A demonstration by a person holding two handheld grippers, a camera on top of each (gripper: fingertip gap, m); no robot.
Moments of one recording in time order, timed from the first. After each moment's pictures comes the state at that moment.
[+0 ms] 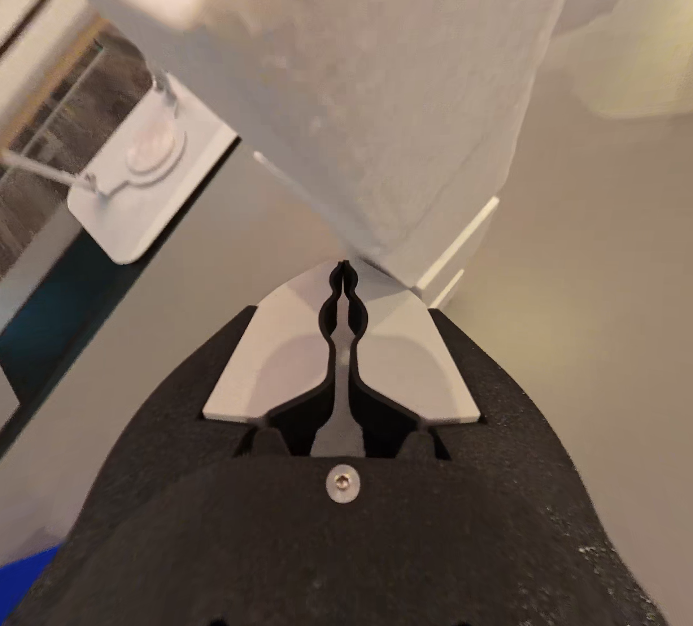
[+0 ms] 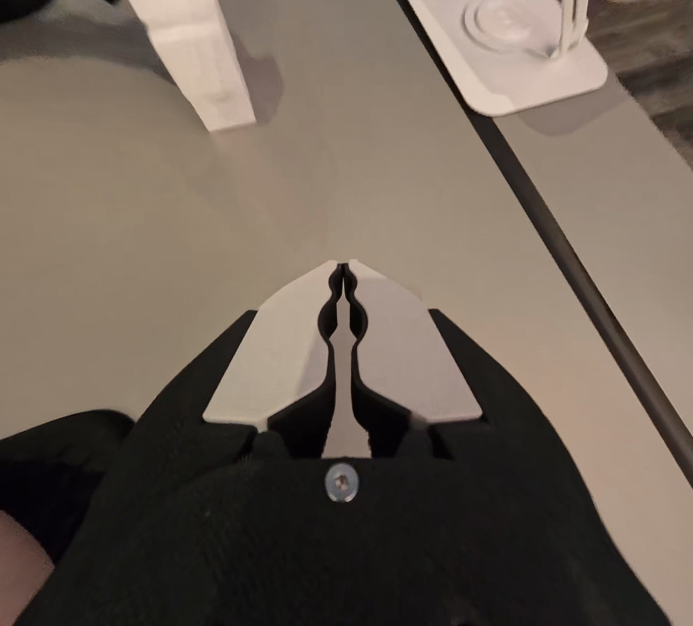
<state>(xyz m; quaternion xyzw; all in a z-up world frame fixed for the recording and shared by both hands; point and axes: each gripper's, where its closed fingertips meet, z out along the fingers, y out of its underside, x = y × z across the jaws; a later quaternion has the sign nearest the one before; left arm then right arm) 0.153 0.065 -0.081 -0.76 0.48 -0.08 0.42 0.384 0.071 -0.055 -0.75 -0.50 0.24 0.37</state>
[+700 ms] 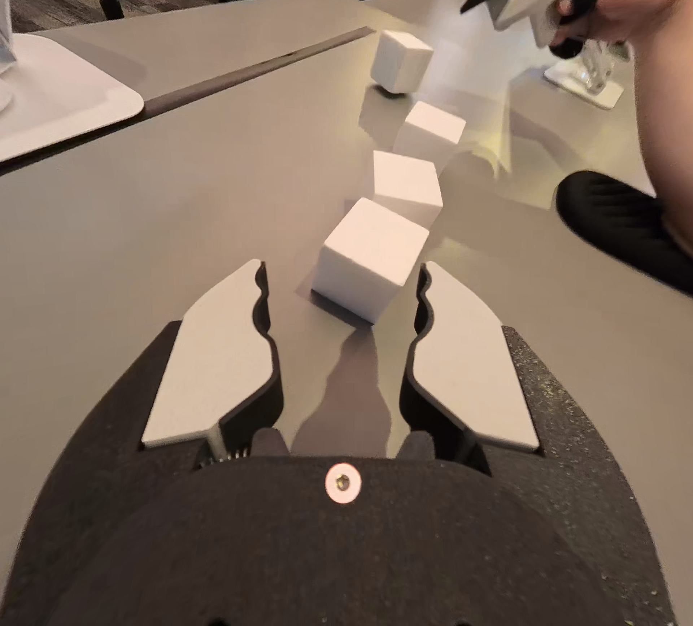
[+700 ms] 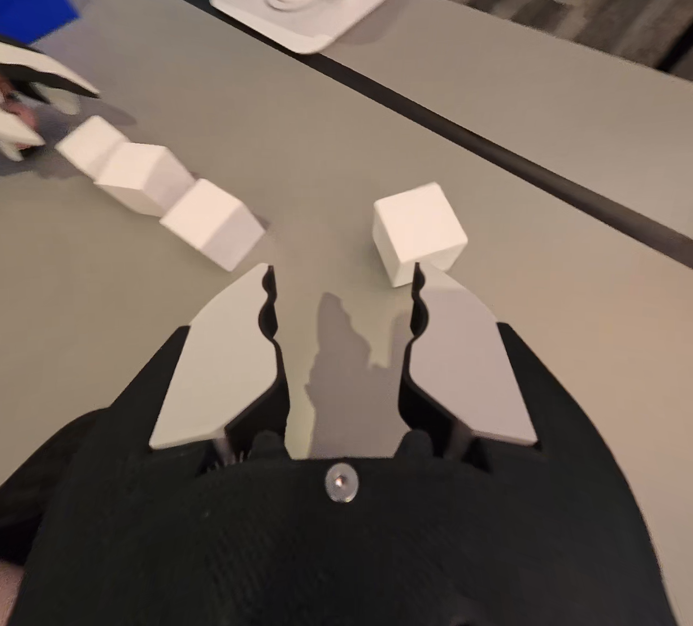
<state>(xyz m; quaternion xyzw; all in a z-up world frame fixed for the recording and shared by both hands) 0.181 0.042 -0.105 -0.74 0.38 -0.35 0.43 0.508 0.075 -0.068 -0.85 -0.27 0.21 0.41</state>
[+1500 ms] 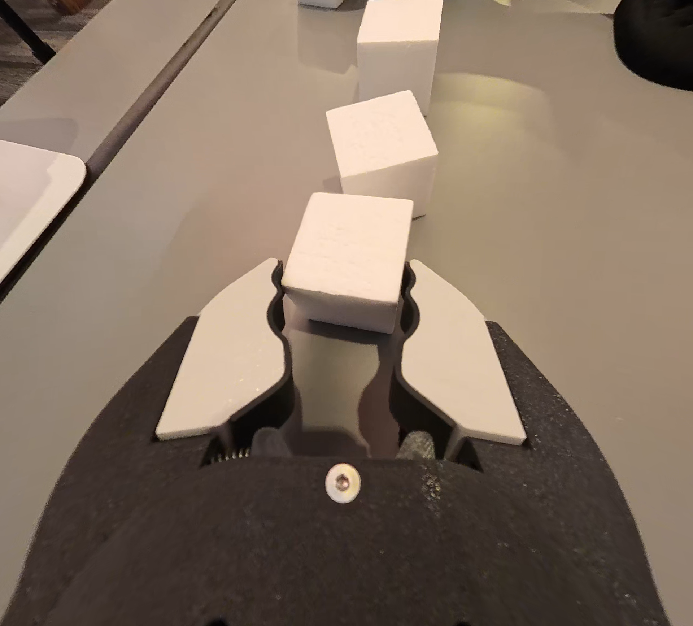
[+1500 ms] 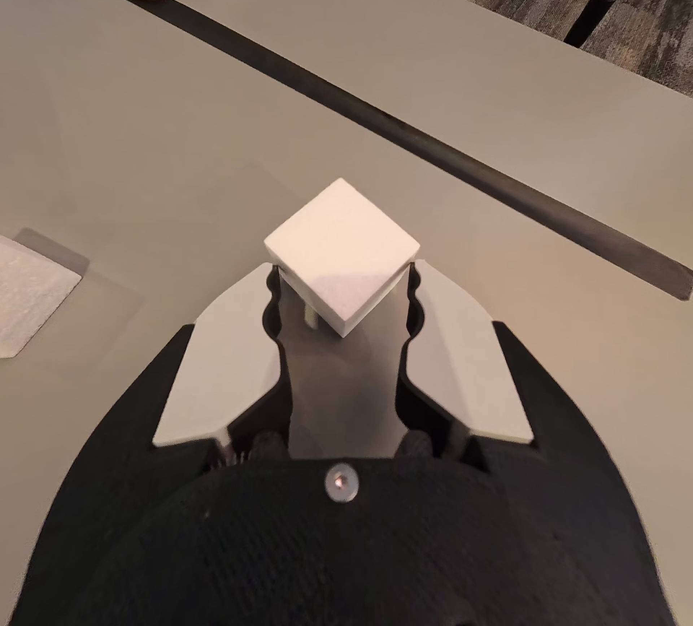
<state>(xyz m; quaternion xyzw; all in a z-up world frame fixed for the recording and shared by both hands) 0.211 0.046 -0.133 -0.68 0.56 -0.24 0.41 0.515 0.153 -0.136 -0.86 -0.24 0.10 0.43</state>
